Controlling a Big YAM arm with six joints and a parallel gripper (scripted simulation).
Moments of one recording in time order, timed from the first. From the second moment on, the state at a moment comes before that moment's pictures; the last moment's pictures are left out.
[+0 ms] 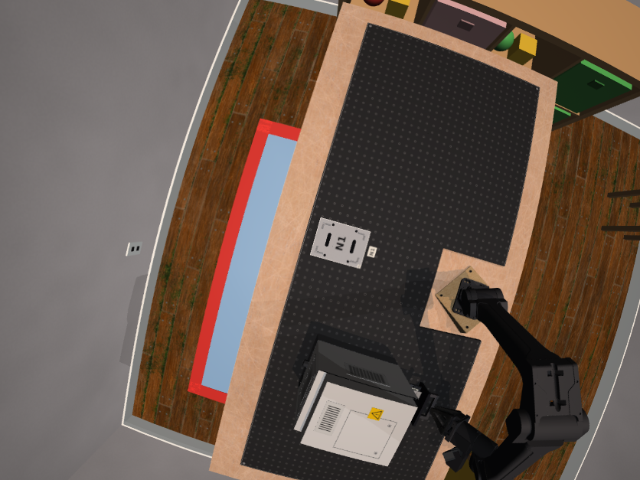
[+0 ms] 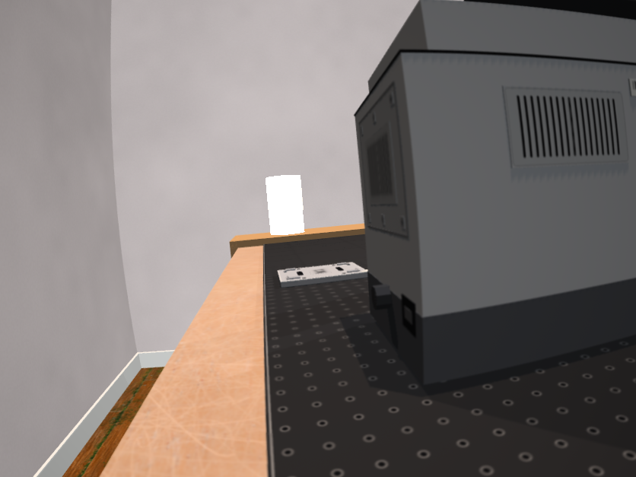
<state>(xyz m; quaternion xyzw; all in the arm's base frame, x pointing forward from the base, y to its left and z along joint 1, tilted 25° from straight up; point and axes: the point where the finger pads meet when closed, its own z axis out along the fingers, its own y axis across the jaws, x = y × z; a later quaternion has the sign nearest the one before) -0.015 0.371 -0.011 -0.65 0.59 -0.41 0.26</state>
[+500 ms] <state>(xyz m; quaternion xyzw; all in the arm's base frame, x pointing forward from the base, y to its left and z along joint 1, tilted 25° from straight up) -0.008 0.369 -0.016 -0.65 0.59 -0.41 0.26</state>
